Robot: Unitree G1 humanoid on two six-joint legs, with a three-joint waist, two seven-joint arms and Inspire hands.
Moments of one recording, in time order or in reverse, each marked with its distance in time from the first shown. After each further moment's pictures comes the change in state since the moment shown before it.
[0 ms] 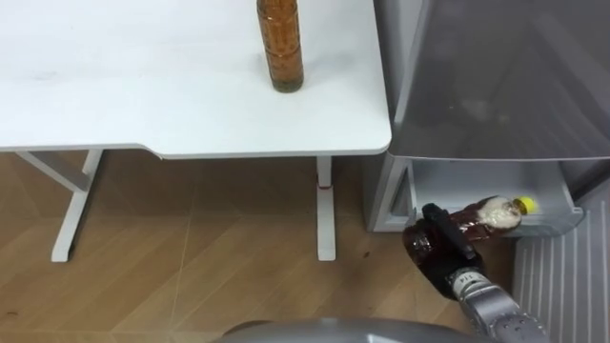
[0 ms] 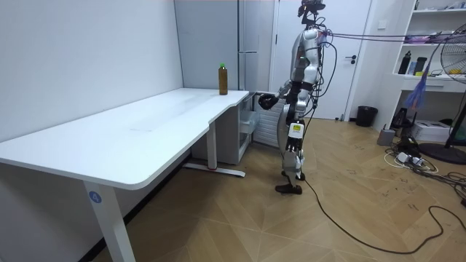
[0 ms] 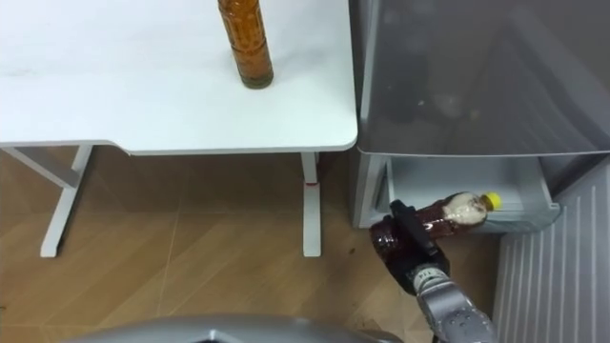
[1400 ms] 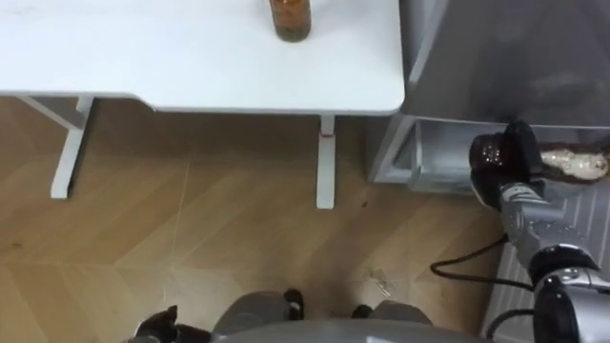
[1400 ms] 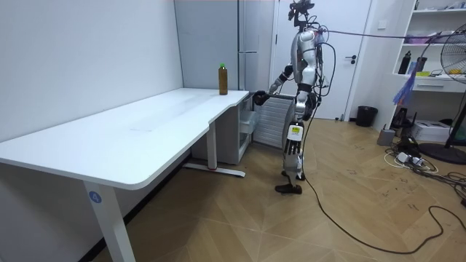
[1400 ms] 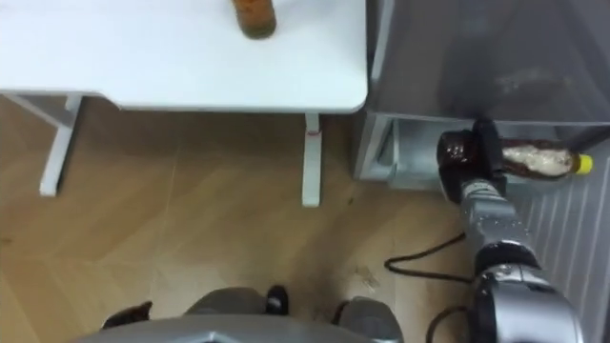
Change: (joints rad) left arm -0.215 0.077 0.016 0.016 0.023 -0.058 -0.009; right arm -0.533 -0.074 -0.304 0.435 0.132 -0.047 -0.049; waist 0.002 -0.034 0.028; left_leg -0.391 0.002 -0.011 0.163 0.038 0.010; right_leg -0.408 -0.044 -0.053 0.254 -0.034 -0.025
